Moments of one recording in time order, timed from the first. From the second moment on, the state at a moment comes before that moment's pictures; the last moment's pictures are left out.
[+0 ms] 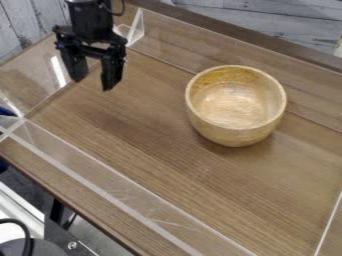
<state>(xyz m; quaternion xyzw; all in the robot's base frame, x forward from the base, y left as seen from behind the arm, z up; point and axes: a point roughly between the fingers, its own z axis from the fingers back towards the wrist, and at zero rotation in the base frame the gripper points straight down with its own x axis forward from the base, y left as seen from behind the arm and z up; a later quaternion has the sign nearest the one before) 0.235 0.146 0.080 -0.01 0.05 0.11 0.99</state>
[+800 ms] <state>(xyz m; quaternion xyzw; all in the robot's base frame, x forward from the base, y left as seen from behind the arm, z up) 0.248 0.161 0.034 -0.01 0.08 0.10 0.99</state>
